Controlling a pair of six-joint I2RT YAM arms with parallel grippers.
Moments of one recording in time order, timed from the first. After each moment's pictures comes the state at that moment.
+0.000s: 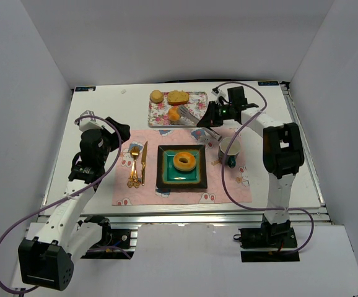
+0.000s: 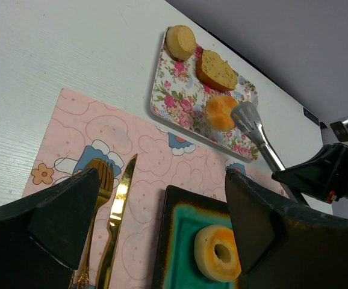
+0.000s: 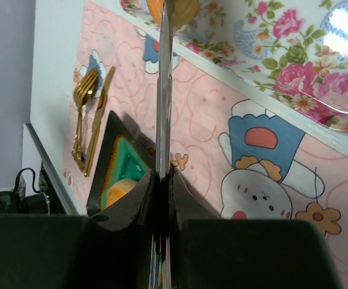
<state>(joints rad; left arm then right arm) -0.18 0.92 0.67 -0.01 -0.12 -0.67 0.28 2.08 1.54 -0.25 -0.79 0.34</state>
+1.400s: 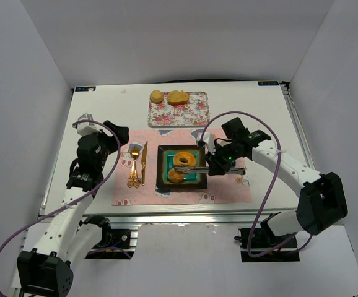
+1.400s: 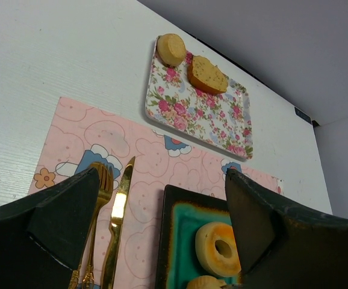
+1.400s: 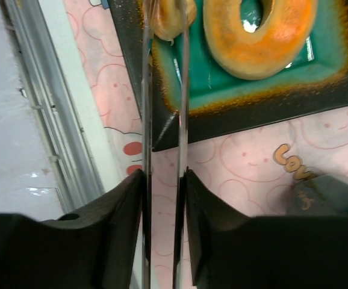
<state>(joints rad) -0.18 0.83 0.63 0.00 -0.11 -0.63 0.54 1.40 1.05 -0.78 -0.61 -0.60</state>
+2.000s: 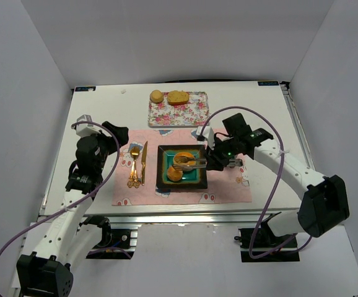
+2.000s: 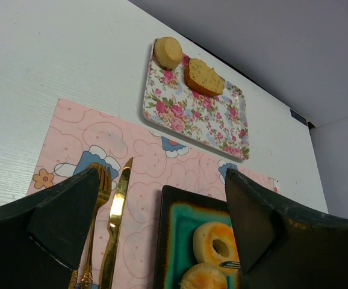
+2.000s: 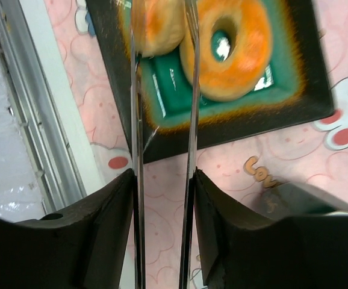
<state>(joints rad) -0.18 0.80 0.62 0.00 -0.11 -0.64 0.54 1.39 1.08 -0.73 -0.59 -0.60</state>
